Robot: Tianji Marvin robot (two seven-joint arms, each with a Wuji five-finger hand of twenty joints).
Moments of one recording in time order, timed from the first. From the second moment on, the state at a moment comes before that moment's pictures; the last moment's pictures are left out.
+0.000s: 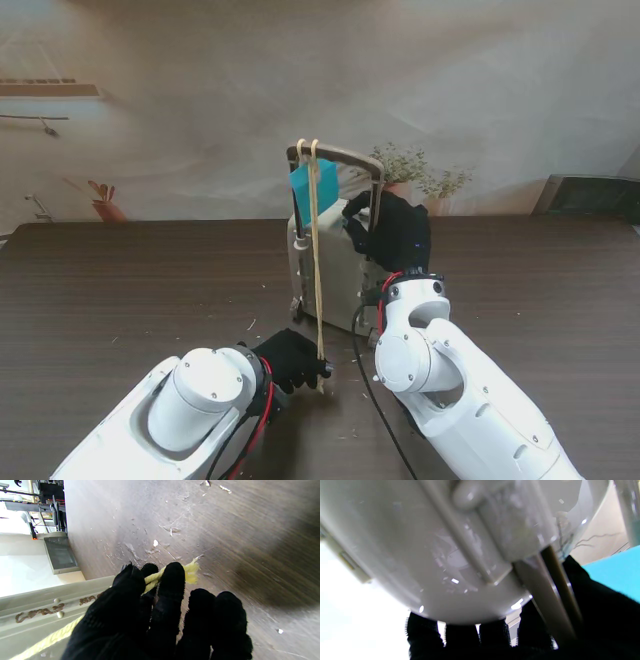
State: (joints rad) left arm 1.59 -1.14 -1.02 -1.95 0.03 0.79 -0.16; right arm -1.44 -1.24 0.97 -1.74 -0.68 0.34 -0.53; left_hand 1.10 -0.37 0.29 -0.07 0.90 0.17 0.67 0.35 1.02 0.23 0.66 0.73 0.73 0.37 0.87 1.53 0.45 0.40 1.45 0.73; right_hand 0.48 -0.59 1.09 -0.28 0.79 -0.22 0.90 0.12 0.82 0.10 0.48 0.29 0.79 0.27 0.35 0.29 0.34 0.44 1.05 0.36
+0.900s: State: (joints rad) left arm 1.86 -1.11 -1.12 -2.17 0.32 0.67 -0.03; right arm -1.45 -1.24 0.98 -1.73 -0.70 0.32 -0.53; left_hand 0.85 -0.05 0.02 -0.01 0.17 0.27 -0.01 0.07 0.12 0.22 0.02 0.28 0.01 0.20 0.14 0.94 -0.10 0.26 0.37 0.72; right_hand 0.38 -0.59 1.11 -0.21 0.79 -0.21 0.72 0.22 0.80 0.09 0.48 0.29 0.79 0.26 0.35 0.29 0.33 0.43 1.06 0.36
